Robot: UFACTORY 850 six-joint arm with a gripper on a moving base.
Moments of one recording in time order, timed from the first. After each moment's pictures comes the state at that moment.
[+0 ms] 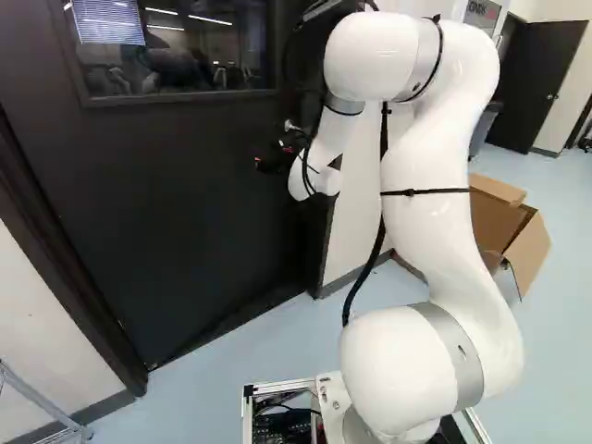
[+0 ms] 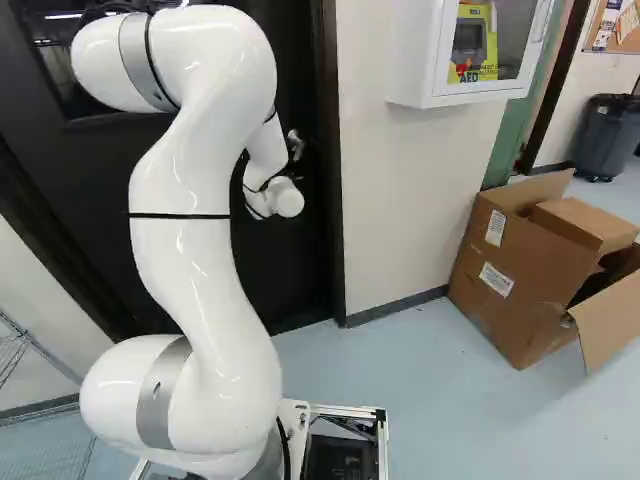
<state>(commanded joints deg) 2.8 -32.0 -57.1 -28.4 65.5 0.0</state>
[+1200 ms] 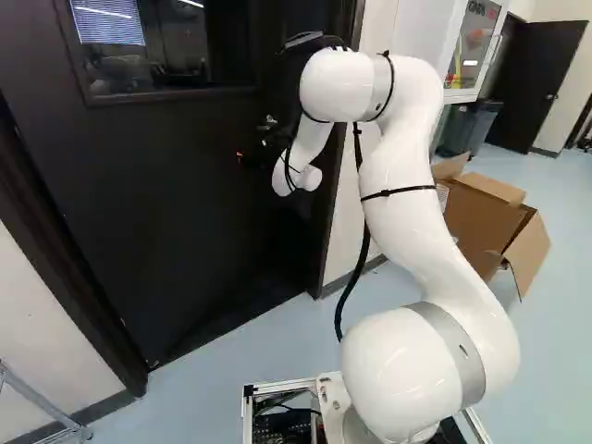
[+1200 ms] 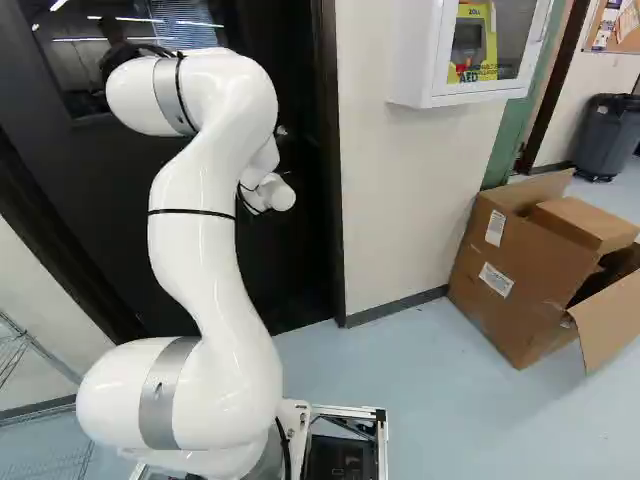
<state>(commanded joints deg) 7.4 -39.5 -67.5 -29.6 67.4 0.0</state>
